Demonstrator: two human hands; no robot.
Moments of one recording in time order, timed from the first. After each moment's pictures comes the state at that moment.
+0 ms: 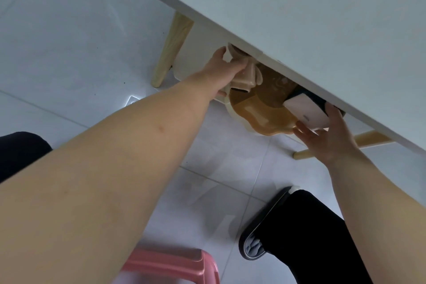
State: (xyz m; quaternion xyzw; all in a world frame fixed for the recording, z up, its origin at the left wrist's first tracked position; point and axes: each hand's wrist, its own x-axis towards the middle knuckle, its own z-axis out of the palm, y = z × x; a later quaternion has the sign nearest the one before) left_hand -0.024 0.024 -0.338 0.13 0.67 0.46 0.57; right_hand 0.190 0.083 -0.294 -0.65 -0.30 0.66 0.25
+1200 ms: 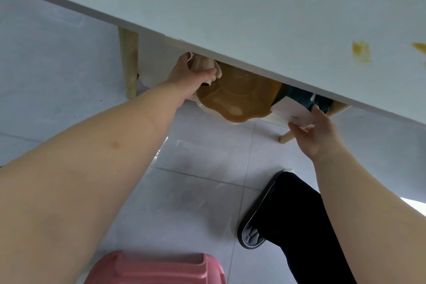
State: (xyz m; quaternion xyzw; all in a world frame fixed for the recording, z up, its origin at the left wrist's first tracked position) left_hand -0.002 0.023 -0.338 0.18 0.71 0.44 0.52; right_hand 0.252 0.087 -0.302 -0.68 -0.27 0.61 0.30
